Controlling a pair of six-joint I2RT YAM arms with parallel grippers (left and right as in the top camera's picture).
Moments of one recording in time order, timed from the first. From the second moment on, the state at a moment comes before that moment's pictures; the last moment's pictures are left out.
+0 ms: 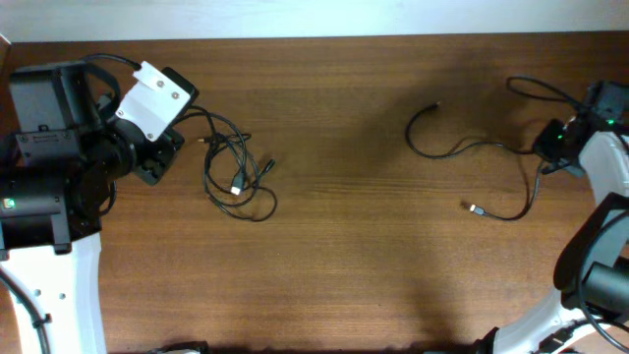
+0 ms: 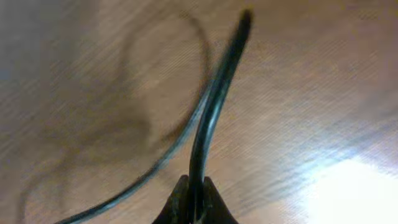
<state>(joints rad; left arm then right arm) 0.08 1.33 1.80 -1.24 0.26 0.71 -0.40 1.93 1.38 -0.56 0.02 0.25</state>
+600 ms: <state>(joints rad) 0.08 1.33 1.80 -1.24 0.26 0.70 -0.19 1.78 1.47 -0.68 -0.01 0.16</state>
